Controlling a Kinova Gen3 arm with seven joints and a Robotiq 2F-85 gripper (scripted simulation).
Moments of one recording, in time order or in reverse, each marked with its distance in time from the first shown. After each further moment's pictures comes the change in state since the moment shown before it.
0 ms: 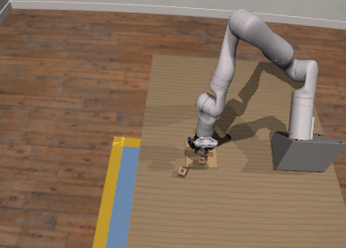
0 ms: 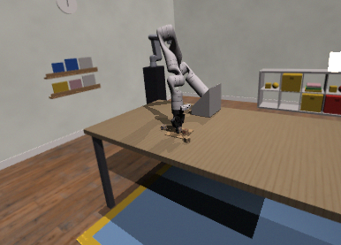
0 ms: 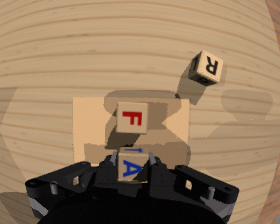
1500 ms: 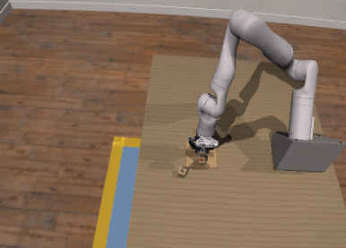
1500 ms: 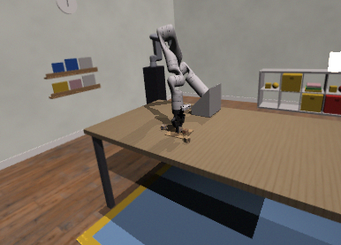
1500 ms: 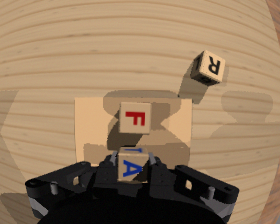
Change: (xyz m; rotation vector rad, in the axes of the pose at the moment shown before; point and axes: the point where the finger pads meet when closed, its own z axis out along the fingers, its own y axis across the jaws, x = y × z) arm 0.000 -0.003 0.001 0.000 0.000 0.006
